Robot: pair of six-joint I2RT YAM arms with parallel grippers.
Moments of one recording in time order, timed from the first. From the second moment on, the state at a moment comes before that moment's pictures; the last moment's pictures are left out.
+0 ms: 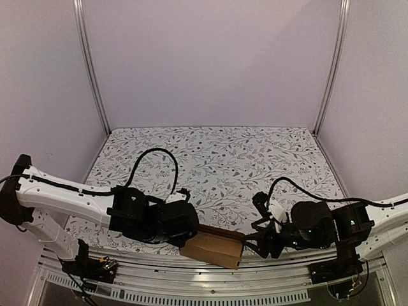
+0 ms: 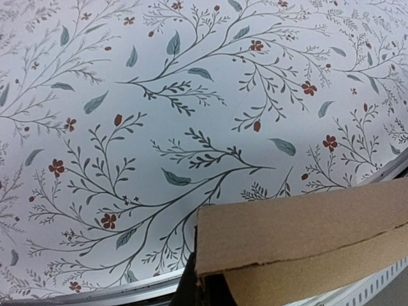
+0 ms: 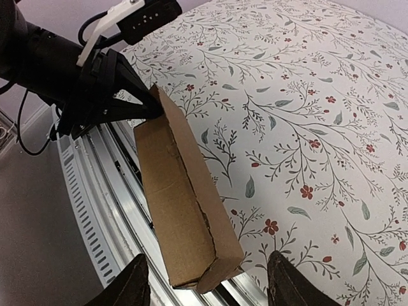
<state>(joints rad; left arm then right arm) -1.42 1.51 1.04 -0.75 -0.44 -1.00 1.47 0.96 0.58 -0.18 0.32 0.52</state>
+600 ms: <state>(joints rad) -1.42 1.50 1.03 -0.75 -0.45 -1.02 1.53 1.17 0.73 -0.42 0.38 0.76</state>
